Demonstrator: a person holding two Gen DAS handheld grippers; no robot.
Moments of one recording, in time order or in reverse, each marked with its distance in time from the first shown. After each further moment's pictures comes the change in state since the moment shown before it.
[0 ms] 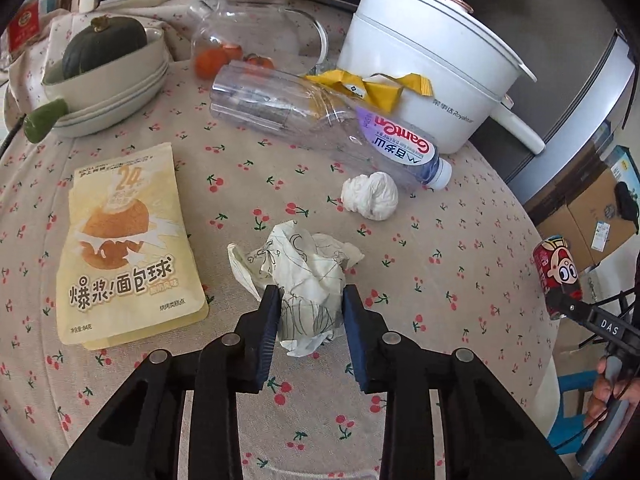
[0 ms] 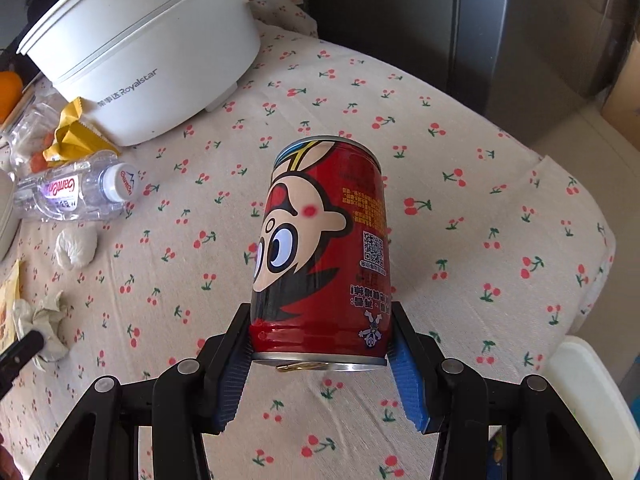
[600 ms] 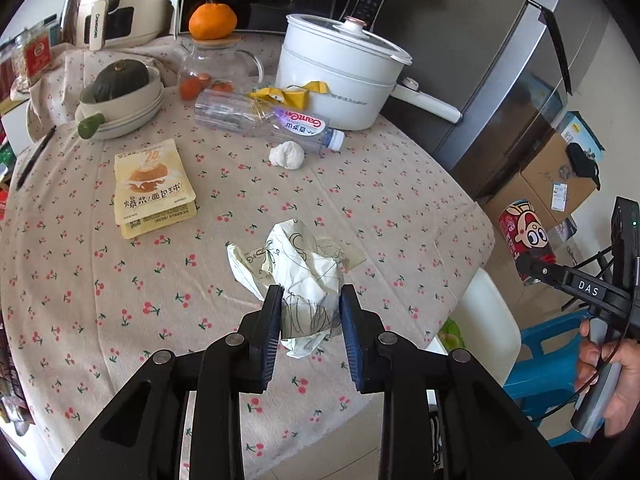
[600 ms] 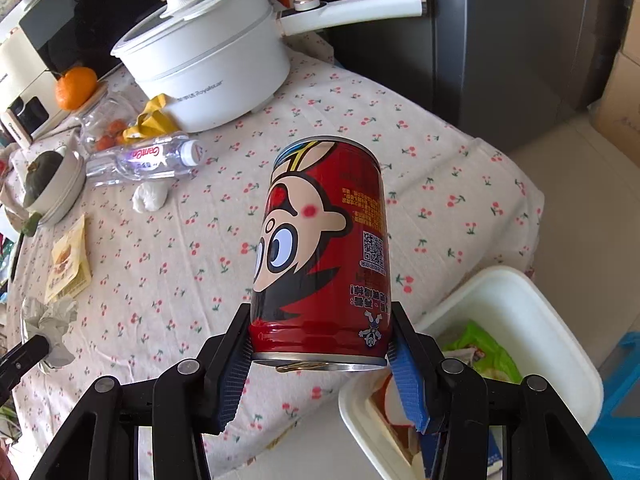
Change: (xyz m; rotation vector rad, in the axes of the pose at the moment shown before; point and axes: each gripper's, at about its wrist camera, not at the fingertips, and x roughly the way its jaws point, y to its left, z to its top) left arm -0.141 -0.055 -0.096 0.107 -0.029 -0.063; right arm -0.113 -0.015 -0.069 -0.029 -0.054 0.077
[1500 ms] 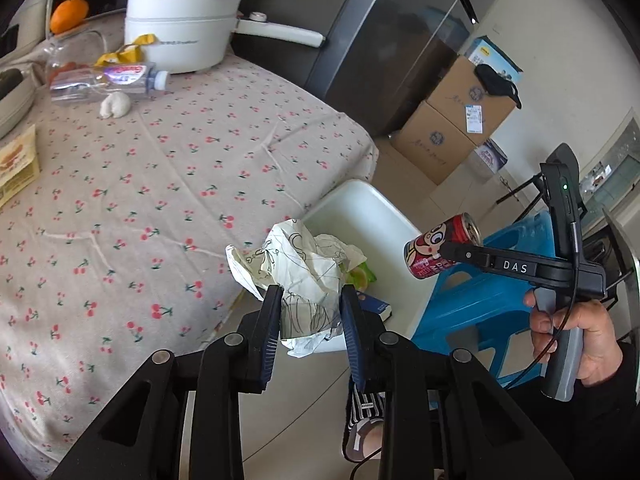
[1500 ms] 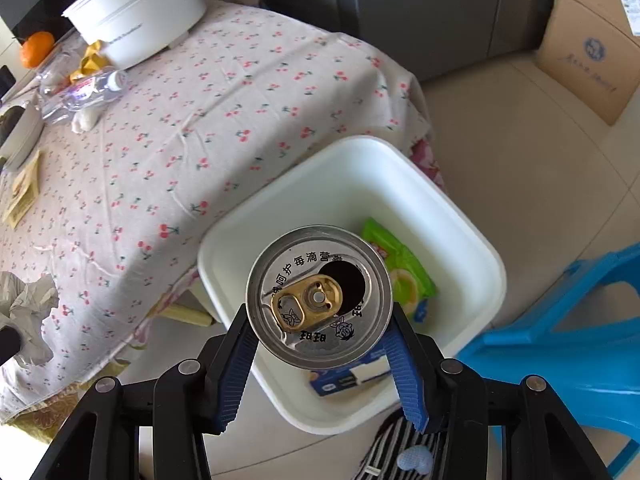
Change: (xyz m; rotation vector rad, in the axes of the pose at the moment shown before) left arm 0.031 -0.147 -0.087 0.211 0.122 -0.260; right arm -0.027 -0.122 -0.086 0.060 0.111 -0.108
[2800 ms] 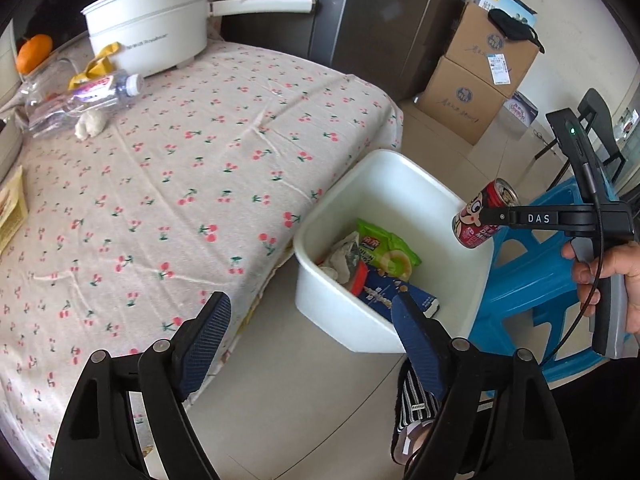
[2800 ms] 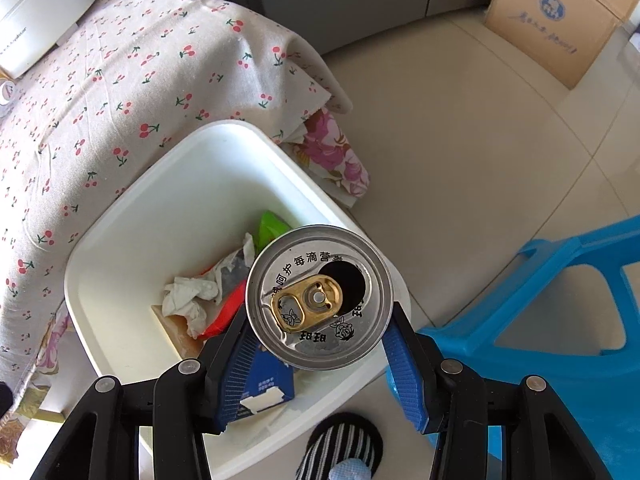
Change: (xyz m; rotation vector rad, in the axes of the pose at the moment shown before) left arm 0.060 -0.011 0.012 0.111 0.065 0.197; right arm 0.056 -0.065 0.025 0.045 0.095 -0.135
